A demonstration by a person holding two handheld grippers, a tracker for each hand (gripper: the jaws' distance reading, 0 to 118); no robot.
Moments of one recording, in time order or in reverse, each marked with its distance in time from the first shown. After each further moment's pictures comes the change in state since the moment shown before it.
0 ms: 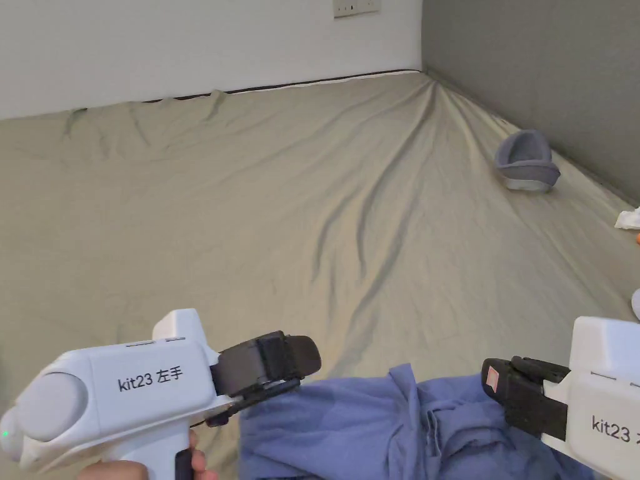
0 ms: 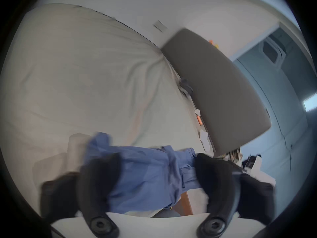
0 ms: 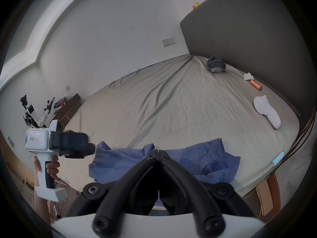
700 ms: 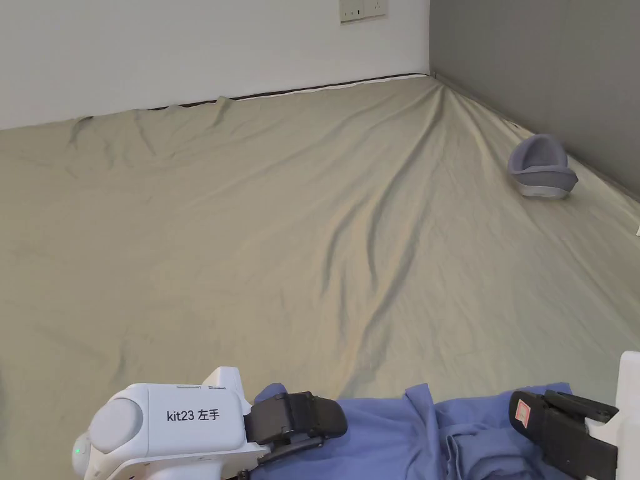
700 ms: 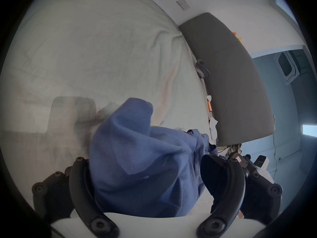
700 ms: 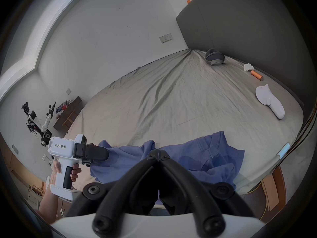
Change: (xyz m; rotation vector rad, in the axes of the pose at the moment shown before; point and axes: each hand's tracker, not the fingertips) left arm -0.050 -0.002 -0.082 -0.272 -0.045 0.105; right arm 0.013 -0.004 -0.004 -0.026 0.017 -0.056
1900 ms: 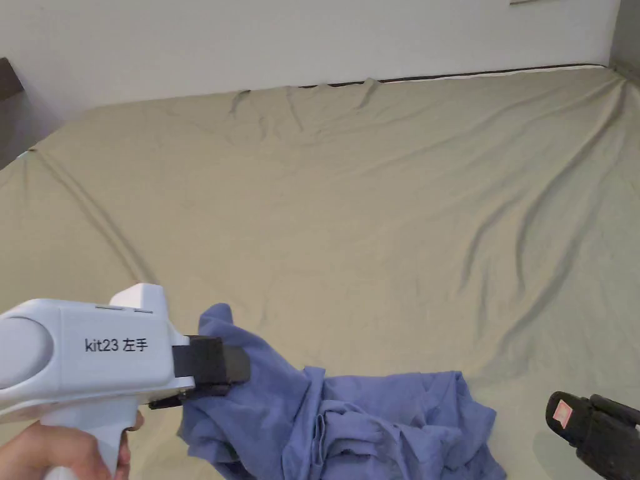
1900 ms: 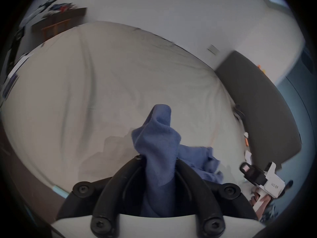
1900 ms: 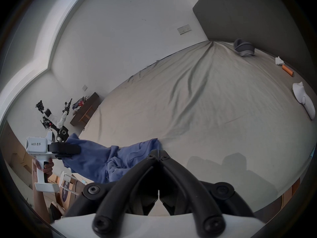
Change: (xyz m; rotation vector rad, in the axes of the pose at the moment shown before) left arm 0.037 -0.030 0.194 0.371 0.440 -0.059; right arm -0.065 0.005 -0.057 -0.052 0.203 0.001
